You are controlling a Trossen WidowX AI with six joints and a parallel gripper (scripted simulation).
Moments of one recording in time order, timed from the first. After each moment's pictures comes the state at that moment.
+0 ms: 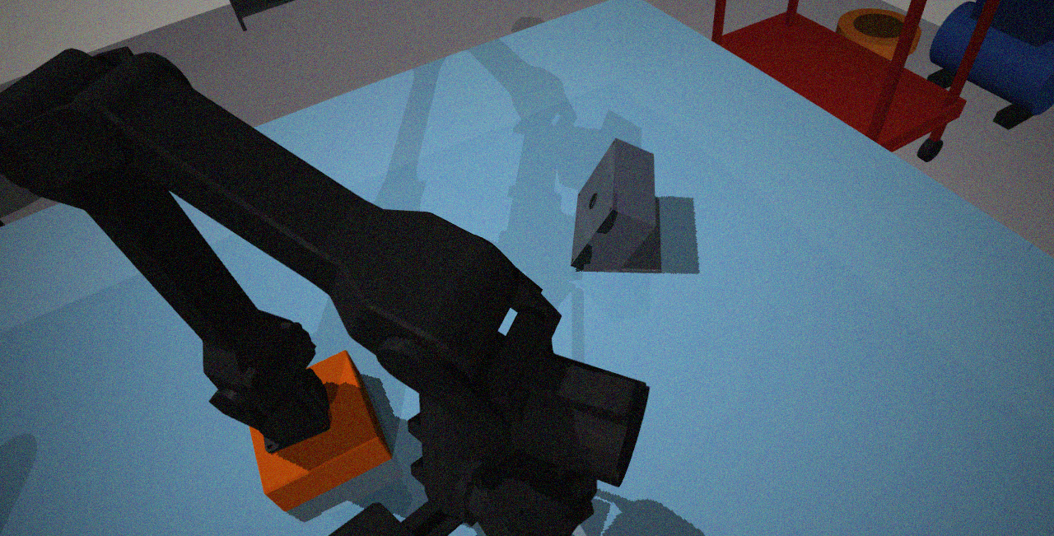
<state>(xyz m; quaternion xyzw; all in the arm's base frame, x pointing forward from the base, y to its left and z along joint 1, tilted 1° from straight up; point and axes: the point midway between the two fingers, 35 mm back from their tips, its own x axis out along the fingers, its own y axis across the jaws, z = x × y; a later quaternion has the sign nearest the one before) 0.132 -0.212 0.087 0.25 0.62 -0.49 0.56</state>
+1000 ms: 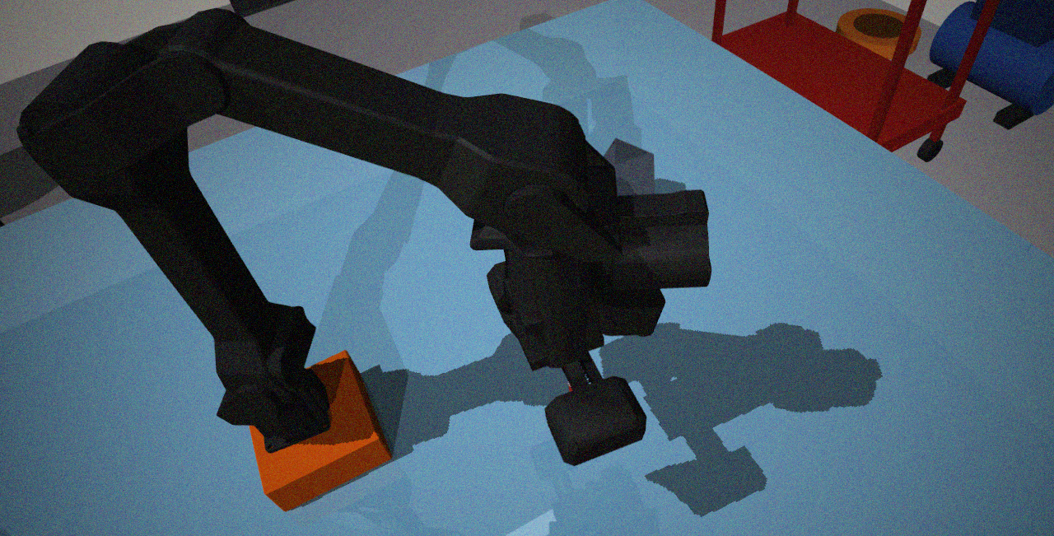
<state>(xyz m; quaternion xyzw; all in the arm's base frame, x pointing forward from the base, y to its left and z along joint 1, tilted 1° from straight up) 0.246 -0.129 0.091 -0.01 0.71 -0.05 0.70</state>
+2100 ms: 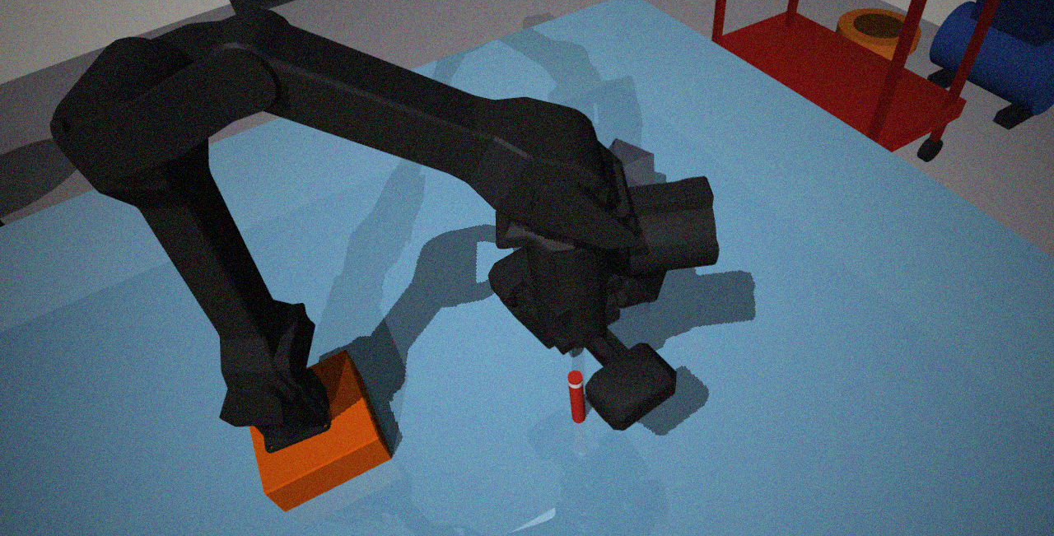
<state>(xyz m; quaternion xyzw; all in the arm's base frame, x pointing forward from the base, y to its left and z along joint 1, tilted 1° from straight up) 0.273 -0.103 0.071 -0.08 0.69 0.06 0.71</state>
